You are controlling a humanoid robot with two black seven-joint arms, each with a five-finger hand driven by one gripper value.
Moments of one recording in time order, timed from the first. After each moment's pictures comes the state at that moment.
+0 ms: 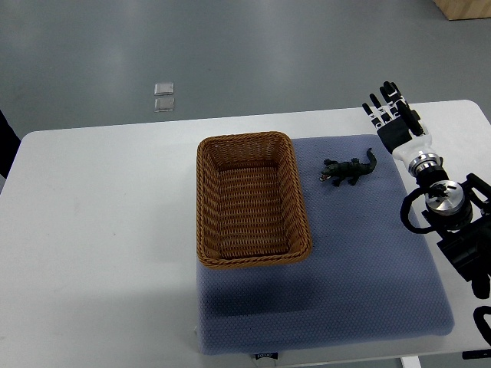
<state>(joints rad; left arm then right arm) 0.02 0.00 0.08 -0.13 0.03 0.09 0.08 0.62 -0.17 1.06 0.62 0.13 0.29 0.22</state>
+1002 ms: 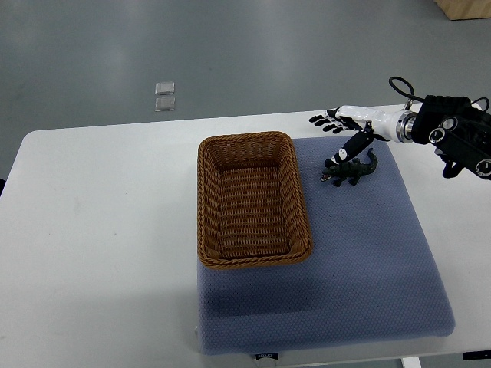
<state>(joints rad) 0.02 0.00 0.08 -0.12 0.03 0.09 0.08 1.02 -0.39 0.40 0.69 -1.22 0.43 0.12</state>
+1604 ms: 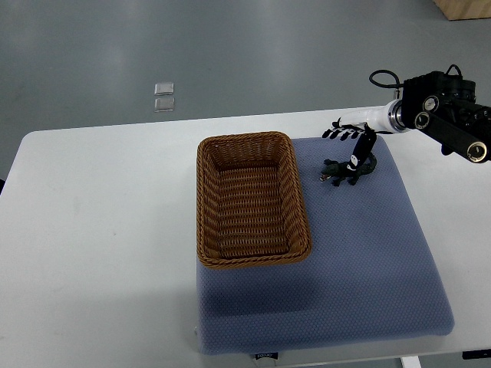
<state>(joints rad) 0.02 0.00 0.08 -0.12 0.03 0.09 0.08 1.12 -0.38 0.25 0.73 -1.22 0.50 -0.11</state>
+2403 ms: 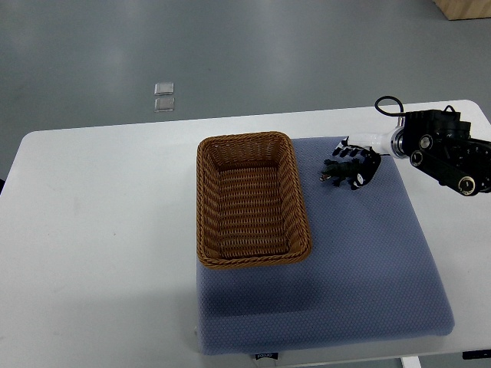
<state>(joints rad) 0.02 0.00 0.08 -0.13 0.03 0.09 0.08 1.02 -0.36 0.23 0.70 -1.30 0.34 -0.08</state>
